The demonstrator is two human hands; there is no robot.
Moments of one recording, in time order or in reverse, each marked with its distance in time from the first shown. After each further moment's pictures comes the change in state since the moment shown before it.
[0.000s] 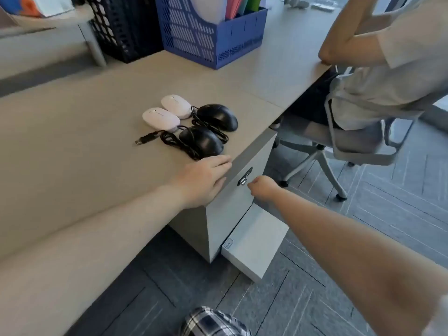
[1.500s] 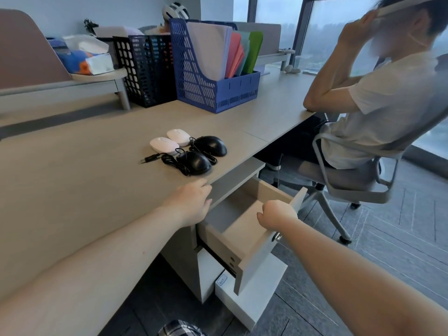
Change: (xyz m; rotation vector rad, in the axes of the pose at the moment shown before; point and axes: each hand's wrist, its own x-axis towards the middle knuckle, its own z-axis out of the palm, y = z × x) left_hand -0.007 0.067 -0.018 0.143 -0.244 -0.467; right_hand -0.053 0.060 -0.039 -0.603 0.235 -0.234
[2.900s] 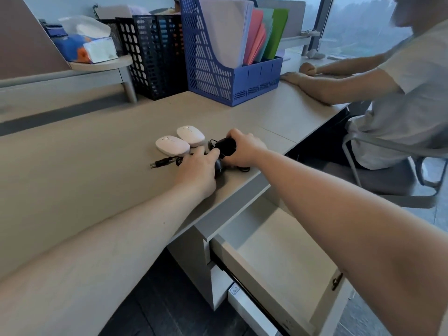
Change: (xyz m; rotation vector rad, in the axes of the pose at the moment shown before) left_hand 0.091 -0.046 -0.009 -0.097 0.235 -0.211; right_hand 0.121 -0.110 -0.119 0.305 0.178 -0.244
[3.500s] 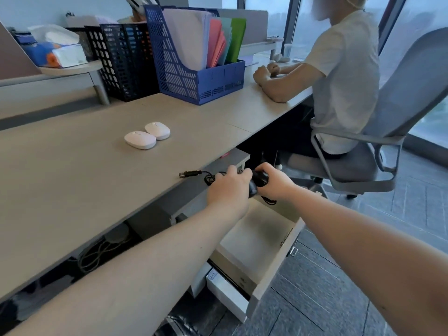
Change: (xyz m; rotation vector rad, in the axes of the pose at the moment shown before) left_hand -0.090 0.156 0.026 0.017 -0.098 0.140; right_hand -0.157 0.142 0.004 0.263 0.001 0.179
